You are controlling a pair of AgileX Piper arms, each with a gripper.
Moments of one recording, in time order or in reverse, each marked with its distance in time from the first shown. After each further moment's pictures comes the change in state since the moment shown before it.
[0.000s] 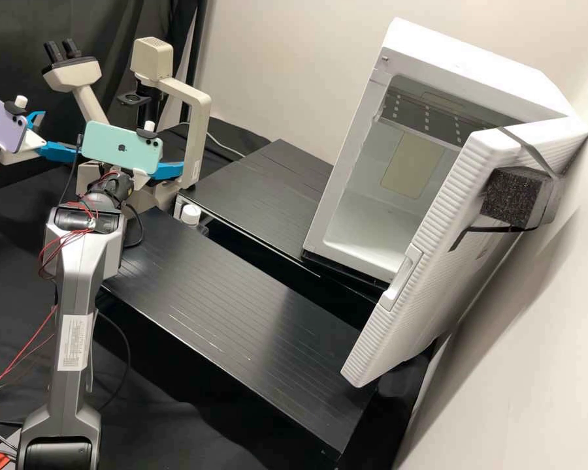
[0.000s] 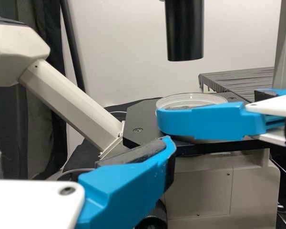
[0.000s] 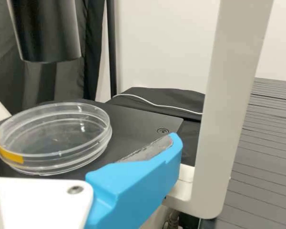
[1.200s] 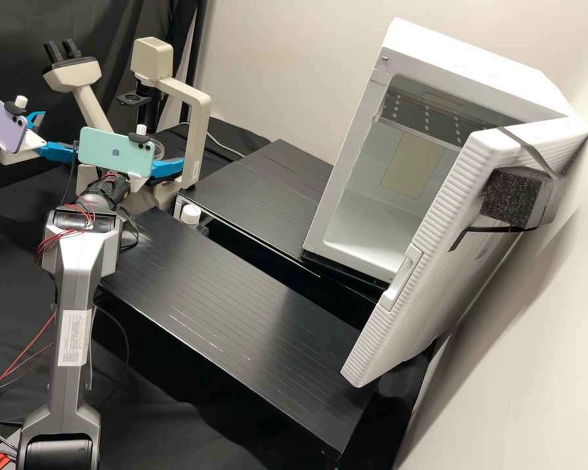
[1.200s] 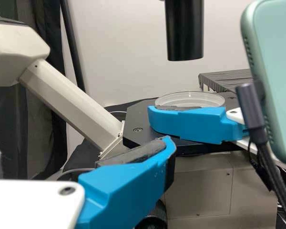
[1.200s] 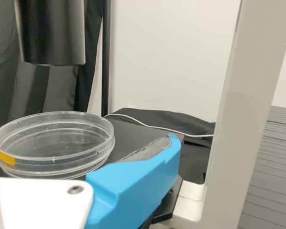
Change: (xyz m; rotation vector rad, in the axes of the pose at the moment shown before) left arm 0.000 0.000 0.000 0.000 0.000 0.000; right arm 0.015 -0.019 0.004 -0.053 -0.058 0.000
